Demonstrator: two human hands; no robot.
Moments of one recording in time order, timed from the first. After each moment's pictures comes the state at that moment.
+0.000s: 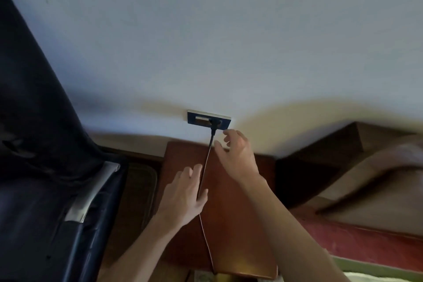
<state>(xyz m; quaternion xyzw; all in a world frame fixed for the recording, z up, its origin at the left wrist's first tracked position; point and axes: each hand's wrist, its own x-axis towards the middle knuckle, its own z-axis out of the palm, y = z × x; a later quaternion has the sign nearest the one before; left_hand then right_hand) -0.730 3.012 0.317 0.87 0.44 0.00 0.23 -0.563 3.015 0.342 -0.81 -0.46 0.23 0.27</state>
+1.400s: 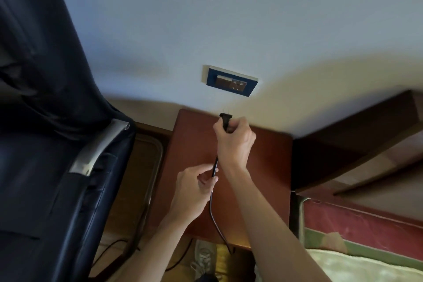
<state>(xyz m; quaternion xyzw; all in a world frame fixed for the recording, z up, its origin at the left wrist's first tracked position) -0.760 2.955 0.264 0.61 0.54 0.19 0.54 -0.640 3.000 0.284 -0.82 -0.27 0.19 0.46</state>
